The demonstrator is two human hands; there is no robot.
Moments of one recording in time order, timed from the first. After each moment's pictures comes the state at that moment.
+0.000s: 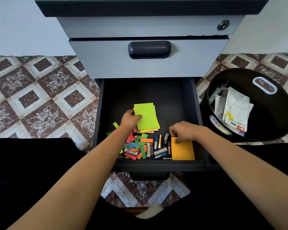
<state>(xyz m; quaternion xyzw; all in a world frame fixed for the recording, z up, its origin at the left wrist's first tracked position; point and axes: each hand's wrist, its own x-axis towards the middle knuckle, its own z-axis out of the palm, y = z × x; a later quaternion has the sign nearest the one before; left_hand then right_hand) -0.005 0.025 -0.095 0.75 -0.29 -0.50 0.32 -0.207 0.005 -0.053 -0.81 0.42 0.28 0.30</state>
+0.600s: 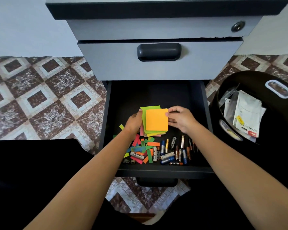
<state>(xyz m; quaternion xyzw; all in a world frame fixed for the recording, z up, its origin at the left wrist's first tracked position) 0.003 0.026 -0.102 0.73 -0.21 -0.55 0.34 -0.159 -0.018 -0.067 -0.36 0.60 -0.25 0.67</state>
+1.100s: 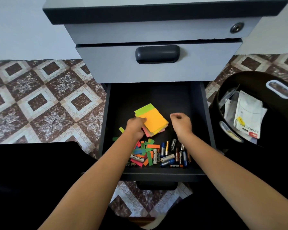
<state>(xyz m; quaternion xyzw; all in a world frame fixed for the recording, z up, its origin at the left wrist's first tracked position) -0.009 0.017 -0.088 0.64 0.00 -0.61 0.47 -0.152 -0.006 -0.092 -0.41 0.74 -0.28 0.46</state>
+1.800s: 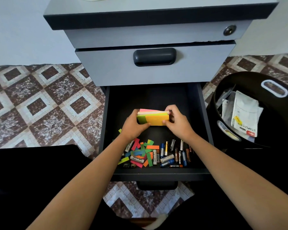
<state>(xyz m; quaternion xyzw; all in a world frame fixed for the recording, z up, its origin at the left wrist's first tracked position) 0.013 0.034 -0.083 0.71 -0.52 -0.39 0.28 -0.172 -0.002 -0.086 -0.69 0.52 -0.24 0.44</state>
